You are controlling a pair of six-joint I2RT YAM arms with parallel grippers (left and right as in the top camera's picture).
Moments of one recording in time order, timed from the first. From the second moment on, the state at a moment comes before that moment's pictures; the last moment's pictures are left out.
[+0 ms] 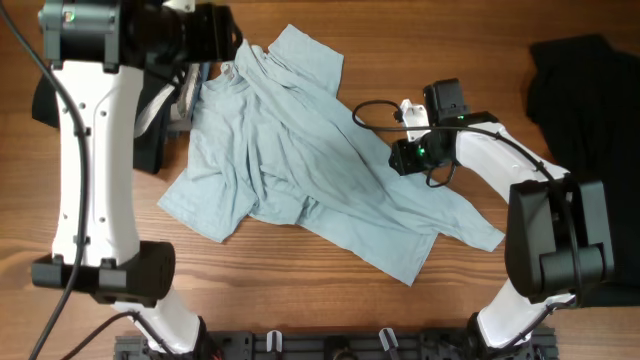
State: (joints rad) left arm -0.12 1.87 2.35 -1.45 0.25 -0.13; right arm 0.17 1.87 1.10 -0.54 -0.30 -0.07
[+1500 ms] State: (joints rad) left arm -0.12 1.77 2.35 -1.64 0.03 -0.13; right arm -0.04 1.98 1.23 -0.39 0.01 0.24
